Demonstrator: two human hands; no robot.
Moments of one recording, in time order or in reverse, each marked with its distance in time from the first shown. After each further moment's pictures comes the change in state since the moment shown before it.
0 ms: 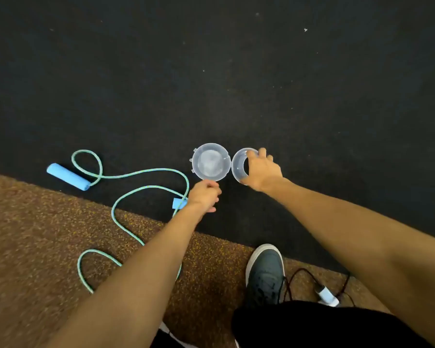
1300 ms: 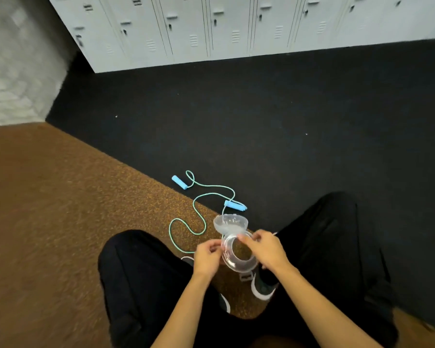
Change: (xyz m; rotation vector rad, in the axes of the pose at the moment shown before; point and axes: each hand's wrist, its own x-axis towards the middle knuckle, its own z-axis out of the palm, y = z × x) left_hand -0.414 -0.200 -0.011 -0.311 0.296 0.438; right_hand -0.474 -0.028 0.009 0.718 0.035 -0.099
